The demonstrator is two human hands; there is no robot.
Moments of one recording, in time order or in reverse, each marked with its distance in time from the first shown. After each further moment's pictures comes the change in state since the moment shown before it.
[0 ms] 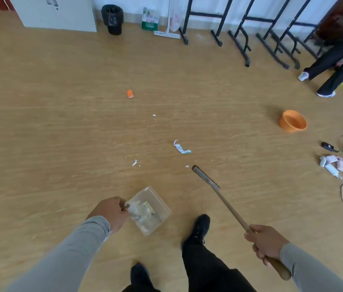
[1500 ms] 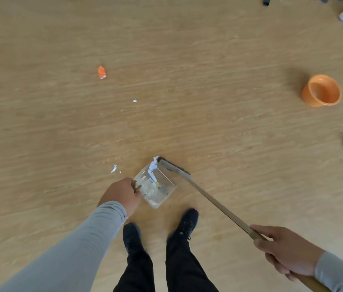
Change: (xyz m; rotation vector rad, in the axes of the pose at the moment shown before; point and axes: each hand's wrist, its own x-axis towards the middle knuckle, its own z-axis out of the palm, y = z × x) left_hand 0.283 0.292 -0.025 0.021 -0.050 -0.088; right_hand 0.177 -0.184 -0.238 -0.101 -0.305 0.020
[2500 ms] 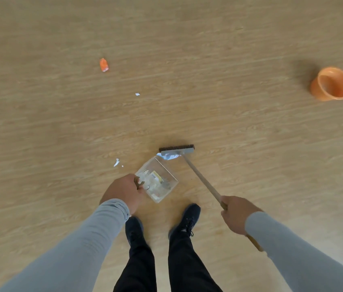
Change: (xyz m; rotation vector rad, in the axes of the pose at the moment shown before) left_hand -0.002 0.001 0.009 0.013 0.016 -0.017; right_hand 0.076 -0.068 0.046 -0.587 0.201 -0.045
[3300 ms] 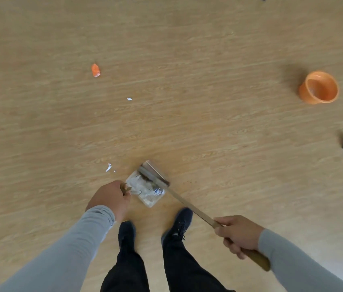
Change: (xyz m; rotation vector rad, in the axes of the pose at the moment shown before) left_hand 0.000 0.011 -0.002 -0.006 0.009 -0.007; right_hand -0.010 0.063 -0.005 0.672 -0.378 0.046
